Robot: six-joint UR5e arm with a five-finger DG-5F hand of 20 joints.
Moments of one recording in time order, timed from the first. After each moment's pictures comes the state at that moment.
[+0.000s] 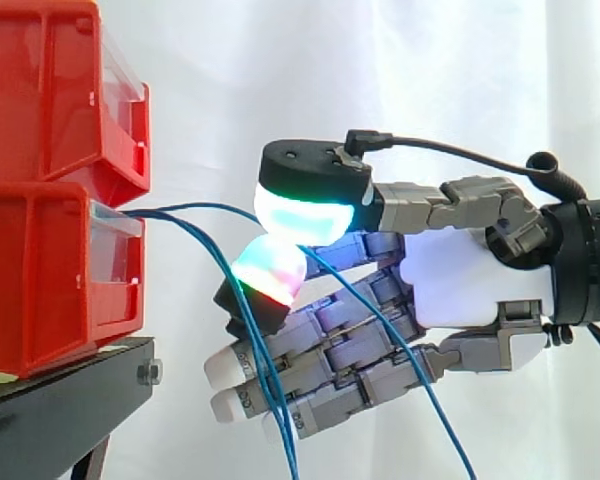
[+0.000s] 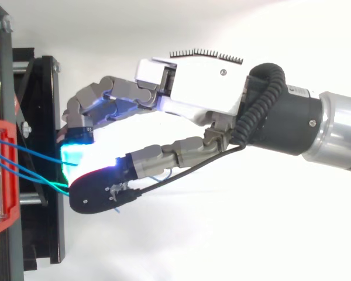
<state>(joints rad) 0.15 -2.34 -1.08 -2.91 -1.21 -0.08</state>
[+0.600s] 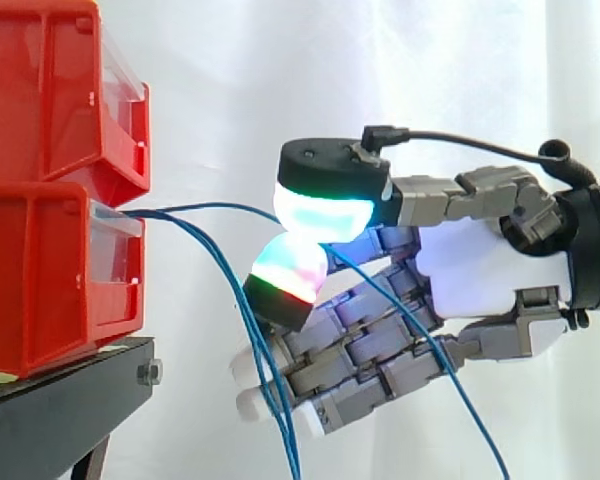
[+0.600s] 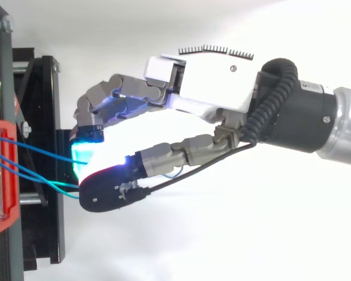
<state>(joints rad) 0.14 -2.31 -1.08 -2.98 -1.22 -0.08</state>
